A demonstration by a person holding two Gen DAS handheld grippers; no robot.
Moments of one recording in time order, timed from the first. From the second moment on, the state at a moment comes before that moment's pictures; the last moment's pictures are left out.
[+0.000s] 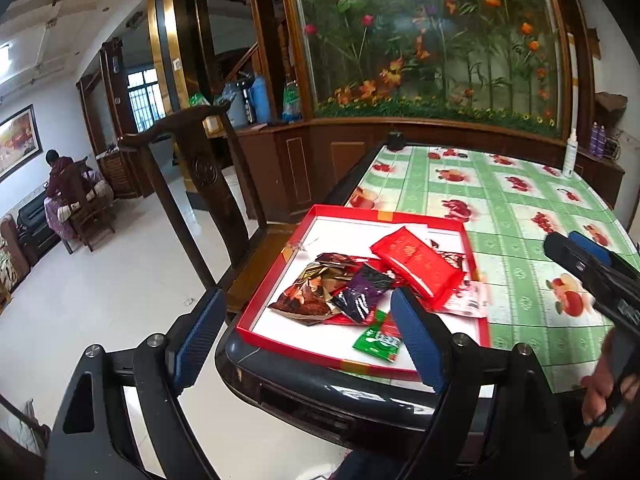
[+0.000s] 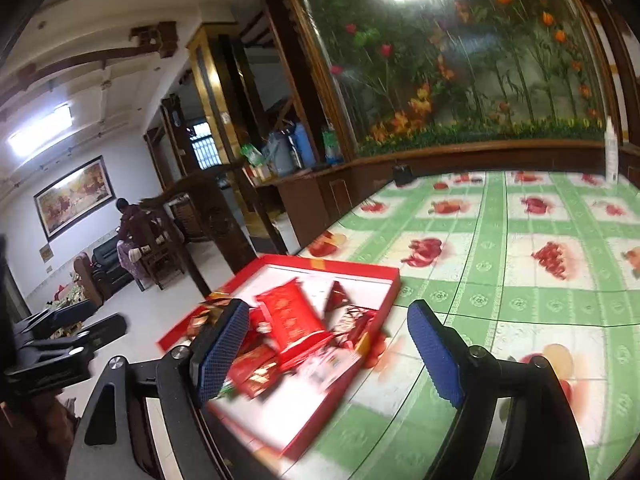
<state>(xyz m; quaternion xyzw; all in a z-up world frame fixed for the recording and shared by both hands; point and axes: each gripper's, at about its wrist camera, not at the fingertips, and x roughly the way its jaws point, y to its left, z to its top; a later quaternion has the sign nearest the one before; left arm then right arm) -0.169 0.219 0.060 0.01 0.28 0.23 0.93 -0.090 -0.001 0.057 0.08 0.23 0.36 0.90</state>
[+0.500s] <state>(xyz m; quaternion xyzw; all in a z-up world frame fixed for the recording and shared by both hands) -0.233 0.192 0.079 0.04 0.20 0.24 0.95 -0.206 -0.039 0.099 0.13 0.11 0.36 0.92</state>
